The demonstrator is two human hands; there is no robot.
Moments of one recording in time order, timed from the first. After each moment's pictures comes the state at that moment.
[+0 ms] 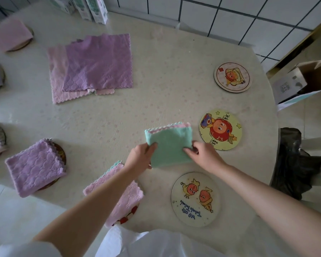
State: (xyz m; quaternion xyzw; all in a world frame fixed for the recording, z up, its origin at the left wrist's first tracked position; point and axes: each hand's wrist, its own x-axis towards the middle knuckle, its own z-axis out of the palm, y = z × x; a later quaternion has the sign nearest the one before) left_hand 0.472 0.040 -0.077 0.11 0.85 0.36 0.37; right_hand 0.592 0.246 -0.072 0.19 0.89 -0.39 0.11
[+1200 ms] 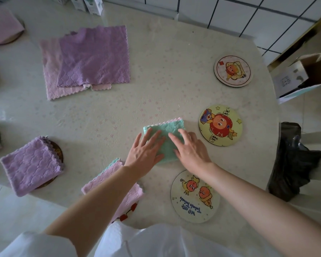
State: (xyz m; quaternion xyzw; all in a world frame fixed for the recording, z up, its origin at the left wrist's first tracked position) left_hand 0.472 0.036 -0.114 0.49 0.86 0.07 0.11; right_hand 0.575 0.212 -0.094 0.11 0.99 -0.07 0.10
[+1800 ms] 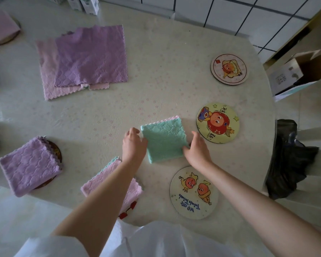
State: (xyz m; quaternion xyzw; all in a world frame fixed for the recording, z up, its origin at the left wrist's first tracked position) left_hand 0.460 0.053 -0.090 0.04 0.93 0.30 0.22; right_hand 0.583 0.213 -0.084 0.40 0.83 -0.36 0.11
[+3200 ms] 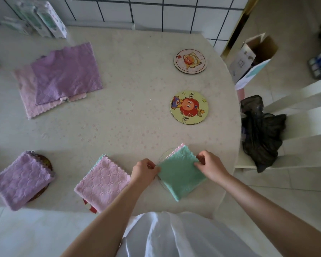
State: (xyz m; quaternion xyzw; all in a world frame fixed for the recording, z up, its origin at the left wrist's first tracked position) left_hand 0.583 0.035 -0.082 0.08 0.86 0.28 0.42; right_hand 0.742 0.218 -0.081 0.45 0.81 -0.35 0.13
